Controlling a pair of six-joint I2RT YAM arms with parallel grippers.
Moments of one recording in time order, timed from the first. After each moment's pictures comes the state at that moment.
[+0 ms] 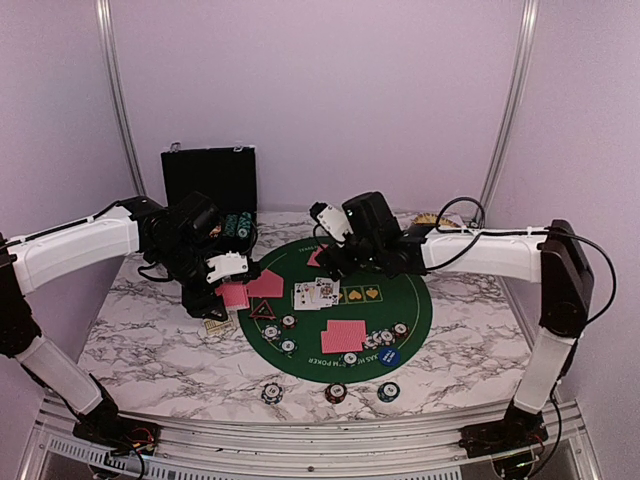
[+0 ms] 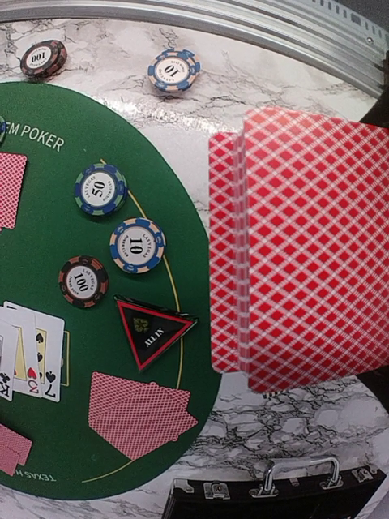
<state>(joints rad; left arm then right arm) -0.64 1.52 1.27 -1.01 0.15 0.66 0.83 1.82 1.35 -0.13 0.31 -0.27</state>
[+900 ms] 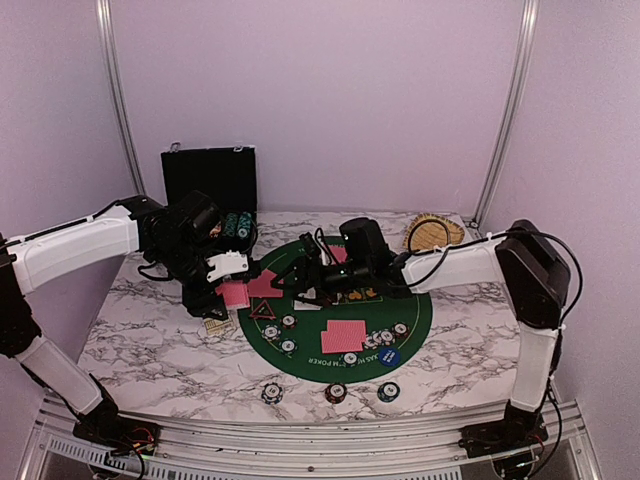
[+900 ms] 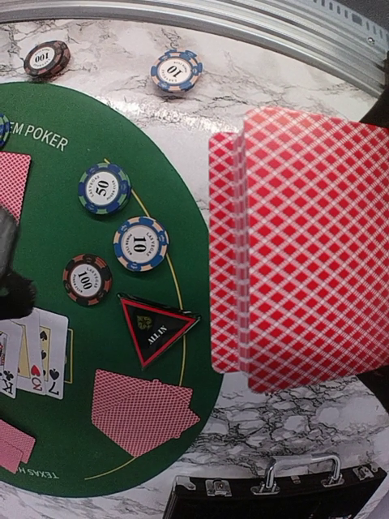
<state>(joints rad) -0.64 1.52 1.27 -1.01 0.16 0.66 0.80 1.95 1.24 0.25 -0.65 0.82</state>
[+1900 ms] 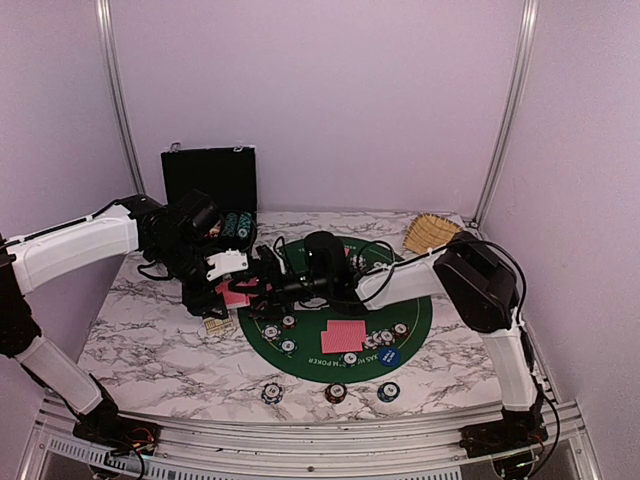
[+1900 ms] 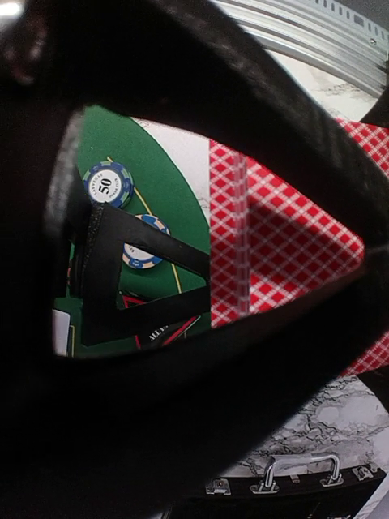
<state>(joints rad) -0.64 1.52 1.28 -1.01 0.16 0.66 0.91 2.26 1.47 0.62 -0.81 1.20</state>
